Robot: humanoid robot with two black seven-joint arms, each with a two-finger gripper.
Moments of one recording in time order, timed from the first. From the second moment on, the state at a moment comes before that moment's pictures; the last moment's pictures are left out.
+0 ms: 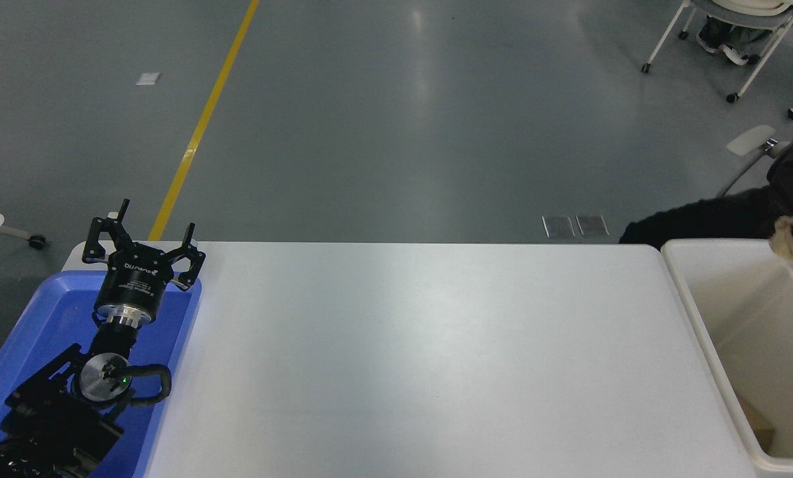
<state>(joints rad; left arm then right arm) -0.52 0.25 -0.98 -0.46 -0.11 -0.69 -0.40 1.37 -0.92 -0.65 0.68 -0.59 0.54 0.02</state>
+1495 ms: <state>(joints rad) -0.53 0.25 -0.98 -0.46 -0.11 -0.69 -0.40 0.65 -0.44 -0.50 0.10 -0.09 0.09 0.01</state>
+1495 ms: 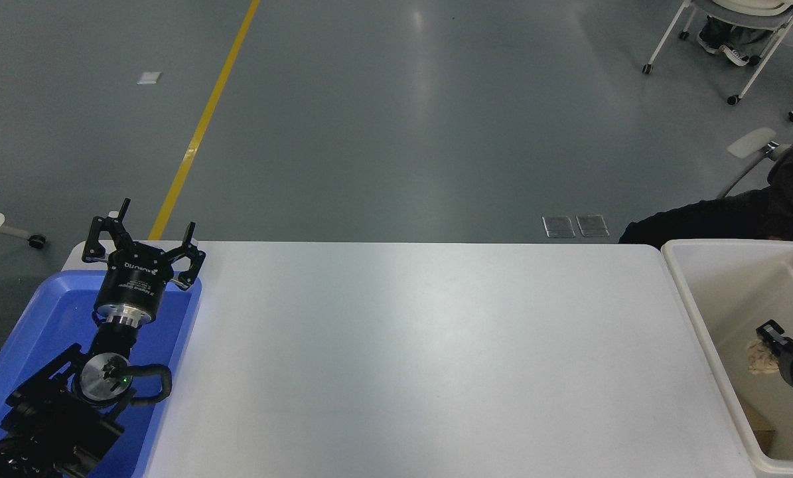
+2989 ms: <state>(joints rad) -0.53 0.24 -0.98 -0.46 -0.11 -0.69 -0.40 2.09 -0.38 -1.12 1.34 -0.10 0.75 0.00</state>
